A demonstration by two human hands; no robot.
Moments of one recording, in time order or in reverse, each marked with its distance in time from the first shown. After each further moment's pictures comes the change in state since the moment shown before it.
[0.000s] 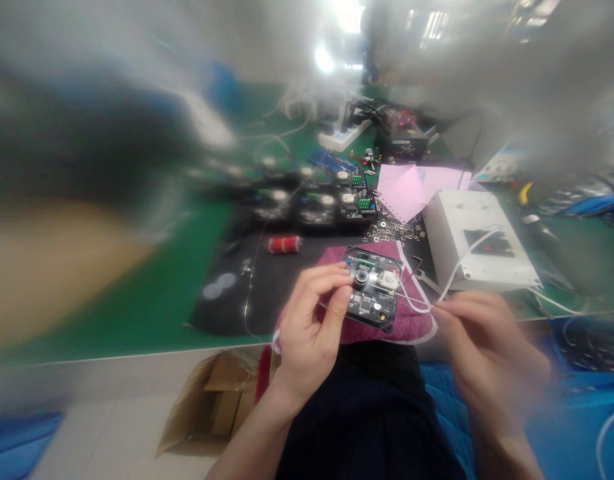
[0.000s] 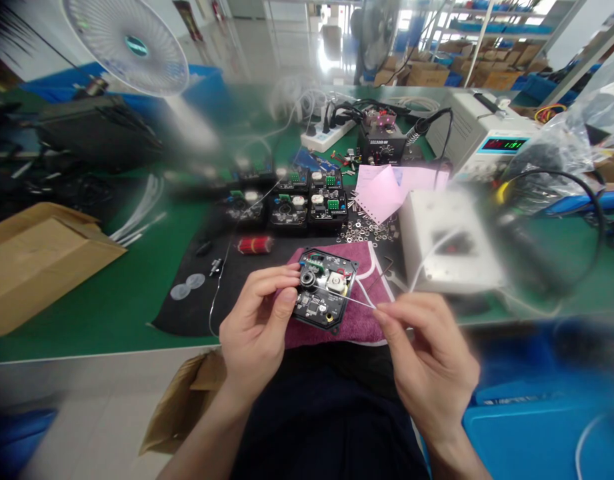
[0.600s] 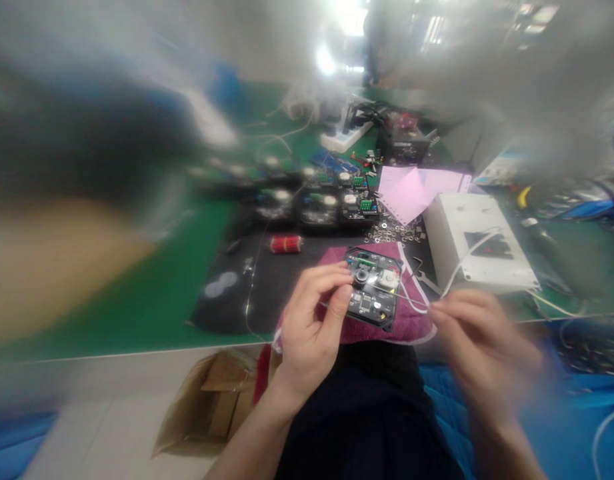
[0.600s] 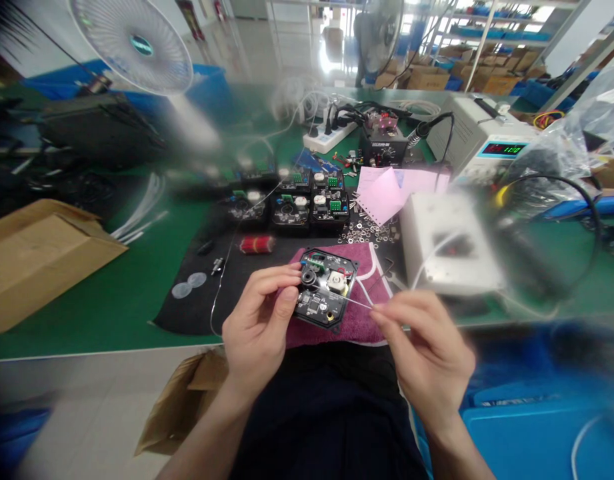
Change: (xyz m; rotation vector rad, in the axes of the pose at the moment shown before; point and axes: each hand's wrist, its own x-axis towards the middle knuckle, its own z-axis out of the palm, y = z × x) left_hand -0.001 -0.004 -0.001 -0.015 0.008 0.018; right_hand 0.008 0.011 0.003 0.127 -0.047 -0.116
